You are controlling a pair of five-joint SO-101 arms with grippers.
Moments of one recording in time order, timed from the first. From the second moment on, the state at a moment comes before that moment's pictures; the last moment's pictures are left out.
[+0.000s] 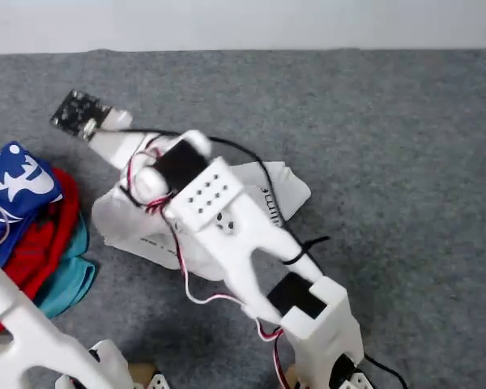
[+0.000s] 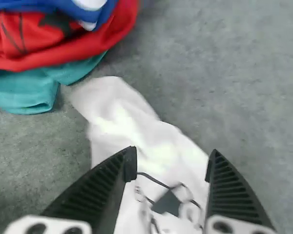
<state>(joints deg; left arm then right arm) -46.2 -36.1 8.5 81.5 -12.4 -48.7 23.6 -51.1 89.9 15.2</state>
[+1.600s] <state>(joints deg) -39.5 -36.1 18.8 79.1 -12.4 -25.6 41.3 -49.5 100.7 15.0</state>
